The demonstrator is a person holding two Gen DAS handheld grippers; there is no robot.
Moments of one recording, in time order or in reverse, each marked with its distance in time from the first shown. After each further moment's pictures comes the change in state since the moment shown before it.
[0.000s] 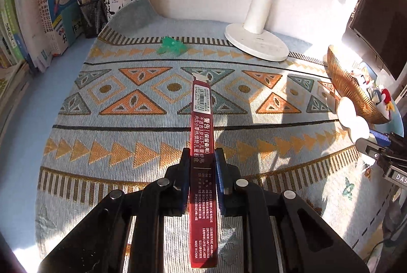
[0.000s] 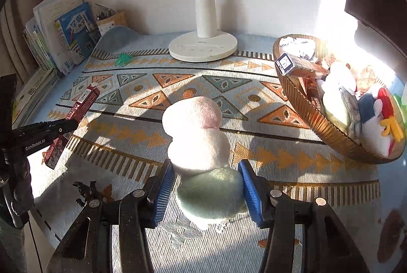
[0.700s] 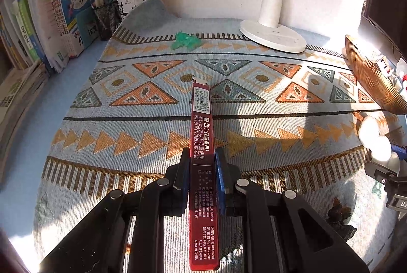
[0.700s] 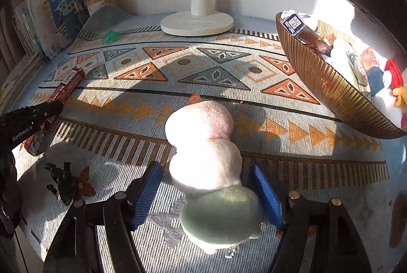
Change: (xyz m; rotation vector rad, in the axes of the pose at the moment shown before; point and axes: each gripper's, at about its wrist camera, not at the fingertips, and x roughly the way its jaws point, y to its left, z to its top) left arm 0.013 -0.005 -0.015 0.027 -0.054 0.146; right arm 0.028 0.015 -0.023 -0.015 0.025 -0.087
